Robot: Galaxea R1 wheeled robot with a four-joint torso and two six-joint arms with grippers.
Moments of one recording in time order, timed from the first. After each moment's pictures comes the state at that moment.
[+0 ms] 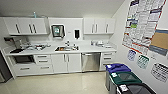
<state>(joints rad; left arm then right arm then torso) 1.48 2.80 -2.35 0.02 -0.03 0.00 -1.51 2.75 -2.28 0.02 0.04 0.00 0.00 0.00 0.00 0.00</state>
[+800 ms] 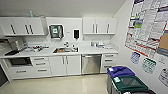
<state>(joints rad) 1.47 2.81 -2.35 0.02 -0.03 0.00 -1.50 2.75 -2.28 0.02 0.04 0.00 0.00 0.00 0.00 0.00</state>
